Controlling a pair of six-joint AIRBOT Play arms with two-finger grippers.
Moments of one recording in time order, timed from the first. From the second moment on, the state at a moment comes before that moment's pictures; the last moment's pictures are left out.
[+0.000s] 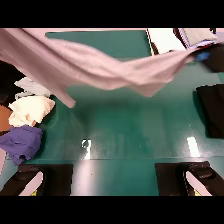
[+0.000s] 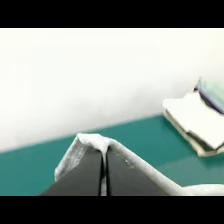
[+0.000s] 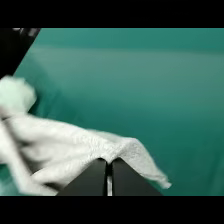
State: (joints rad) left arm 0.07 -0.80 1.93 1.13 -1.08 -1.34; right arm 0.04 -0.72 1.46 -1.14 1.21 1.63
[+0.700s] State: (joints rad) left arm 0.07 -1.04 1.58 1.02 -1.17 -1.36; right arm -0.13 -1.12 1.59 -1.22 1.55 1.62
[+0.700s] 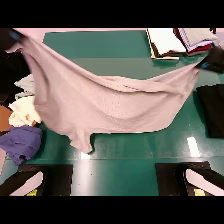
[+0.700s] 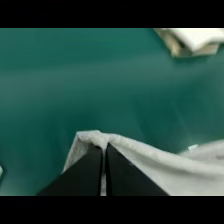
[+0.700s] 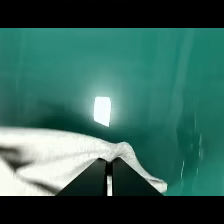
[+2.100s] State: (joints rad) left arm 0.19 -1.16 0.74 1.08 -1.04 -1.37; right arm -0.09 -1.17 1.22 -1.12 1.37 1.48
